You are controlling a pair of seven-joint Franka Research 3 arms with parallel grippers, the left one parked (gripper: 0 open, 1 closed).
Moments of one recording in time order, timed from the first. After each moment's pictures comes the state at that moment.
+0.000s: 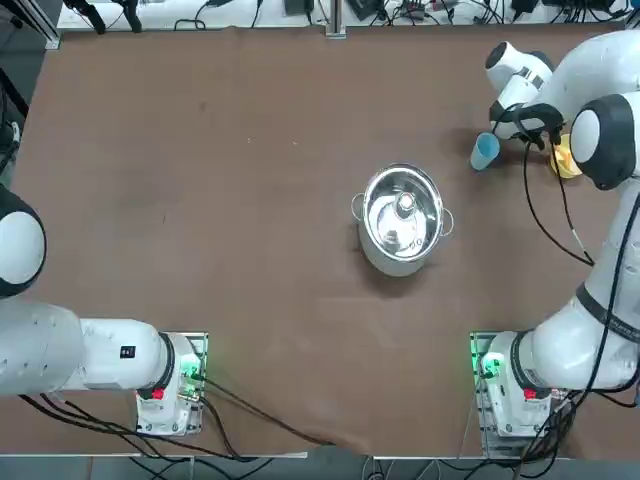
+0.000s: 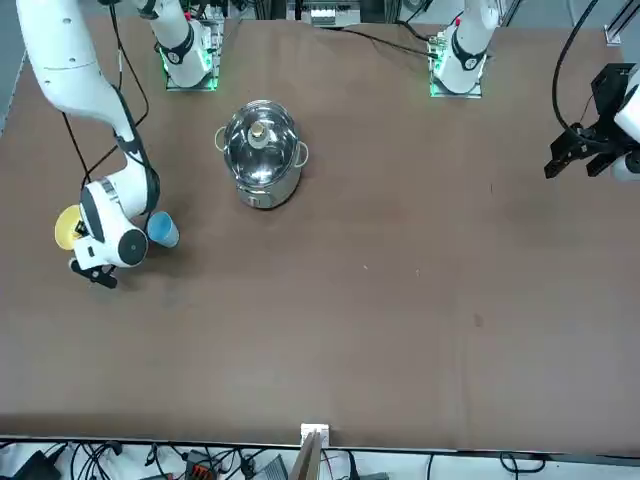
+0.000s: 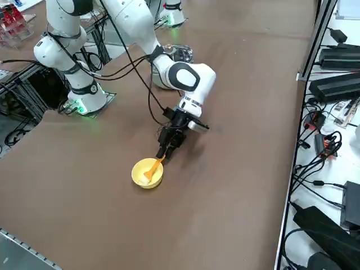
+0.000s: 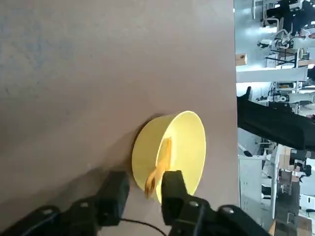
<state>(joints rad) 0.05 0.65 -0.10 -1.84 -0.92 1.95 0.92</state>
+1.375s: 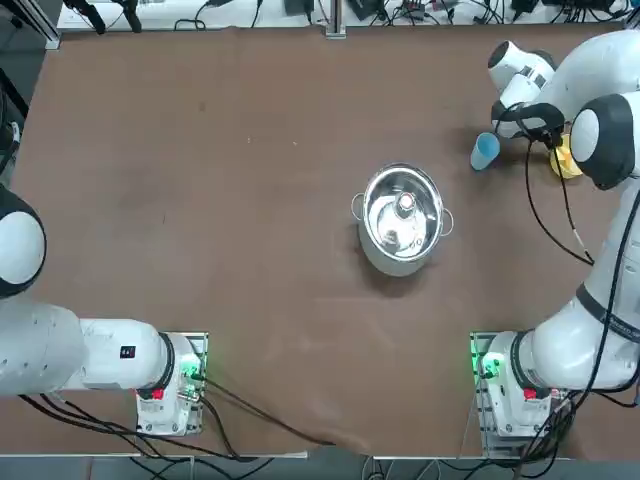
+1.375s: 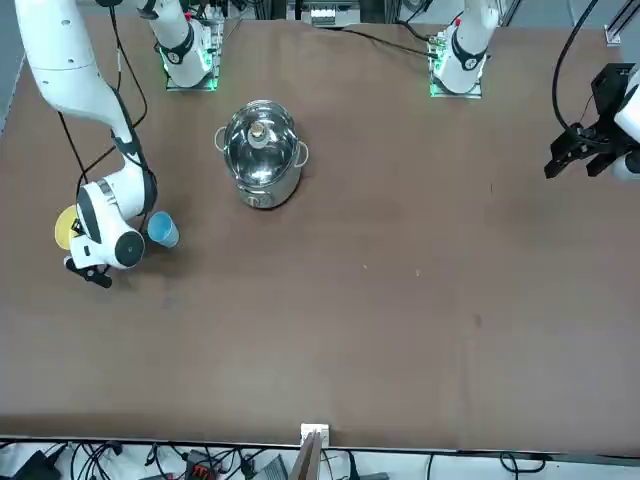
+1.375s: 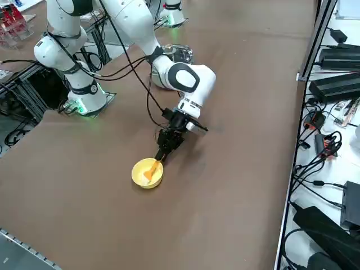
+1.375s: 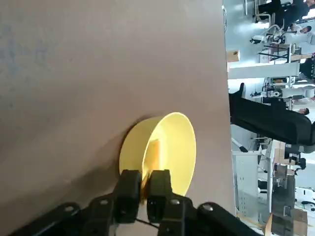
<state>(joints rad) 0.05 0.65 -0.11 -1.83 -0.92 1.93 0.93</state>
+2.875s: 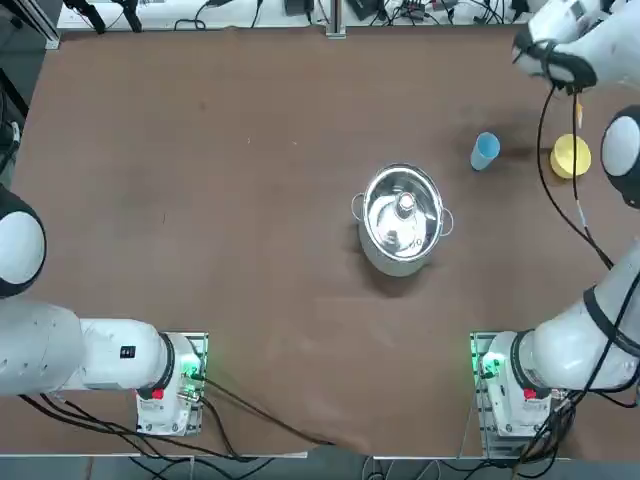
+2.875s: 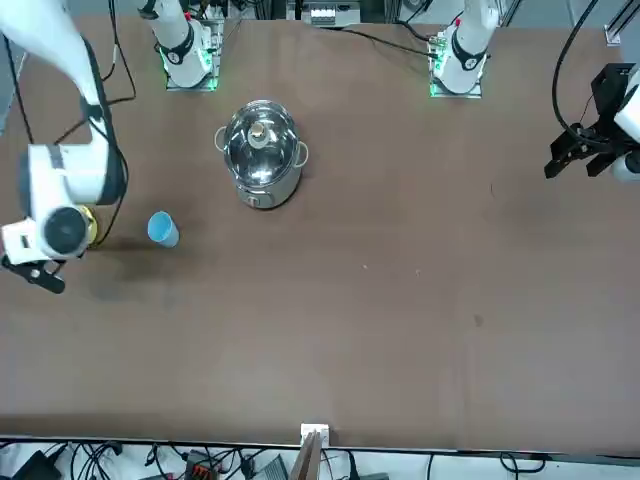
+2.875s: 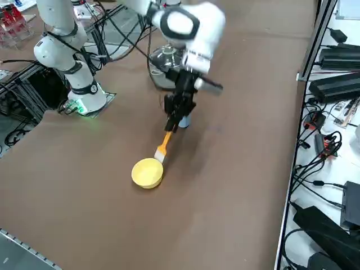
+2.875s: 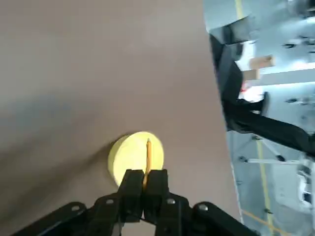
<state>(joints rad) 0.06 0.38 -0.10 -1.69 -0.65 1.82 0.58</state>
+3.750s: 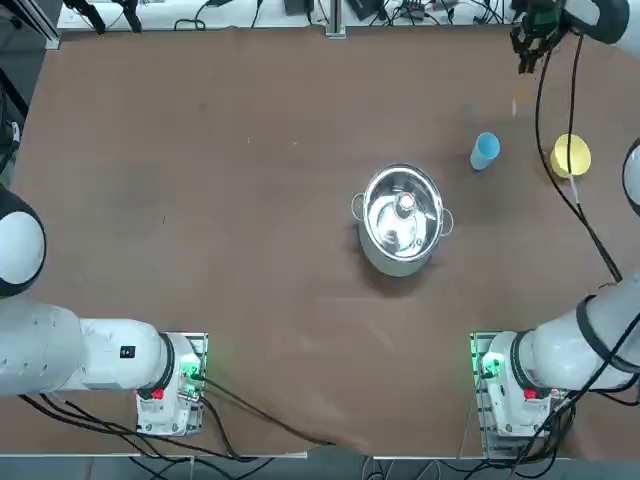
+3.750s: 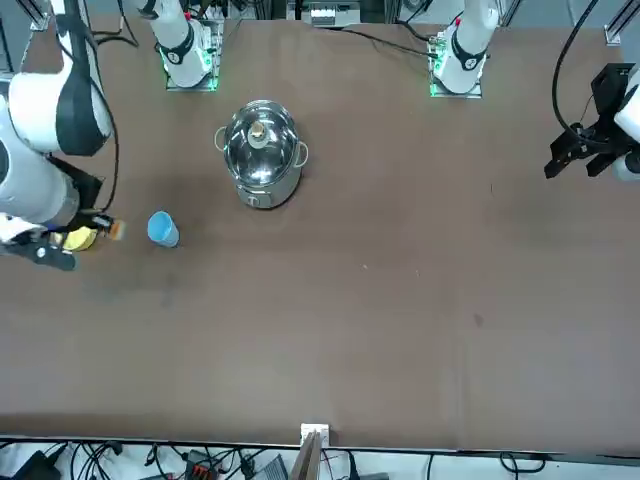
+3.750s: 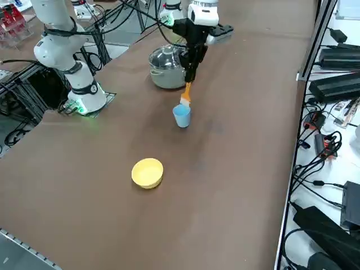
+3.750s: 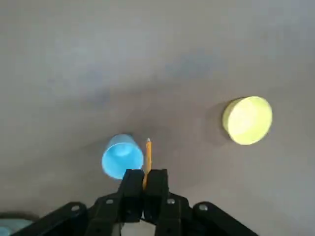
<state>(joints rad) 0.07 0.26 0.01 -1.63 -0.19 1.72 0.33</state>
